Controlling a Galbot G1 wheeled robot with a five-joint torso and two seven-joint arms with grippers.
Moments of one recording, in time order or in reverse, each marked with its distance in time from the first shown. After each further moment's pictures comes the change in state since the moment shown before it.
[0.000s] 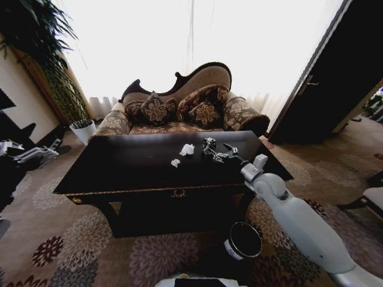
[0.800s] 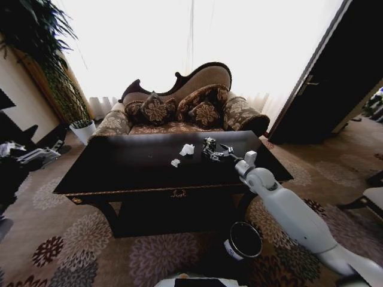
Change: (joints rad) left arm -0.014 0.002 0.024 0.020 0.019 -0.001 0.002; right arm 0.123 0.001 -0.117 -0.111 0.010 -0.085 0.032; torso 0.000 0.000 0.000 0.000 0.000
